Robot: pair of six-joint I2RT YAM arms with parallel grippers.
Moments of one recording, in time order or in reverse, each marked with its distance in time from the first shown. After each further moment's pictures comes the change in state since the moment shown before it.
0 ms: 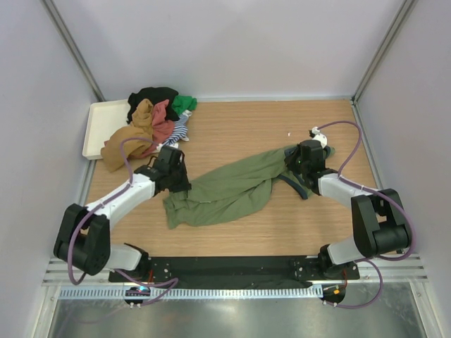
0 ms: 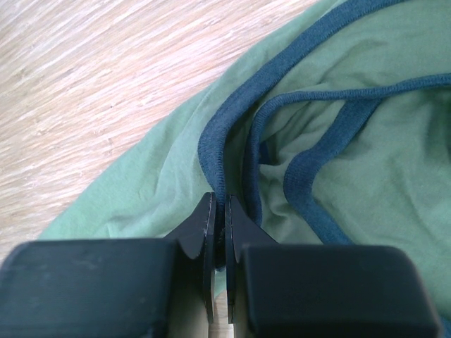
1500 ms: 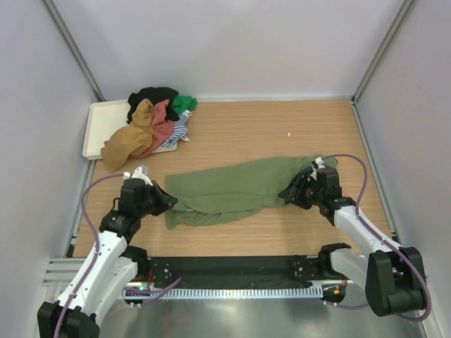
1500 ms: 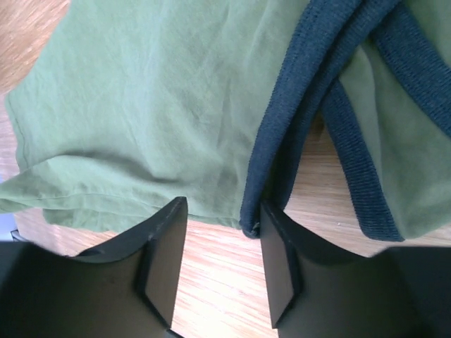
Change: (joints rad) left arm 0.192 -0.715 -0.378 -0.021 0.163 -0.142; right arm -0.092 -0.433 -0.275 -0.360 -0.458 0.022
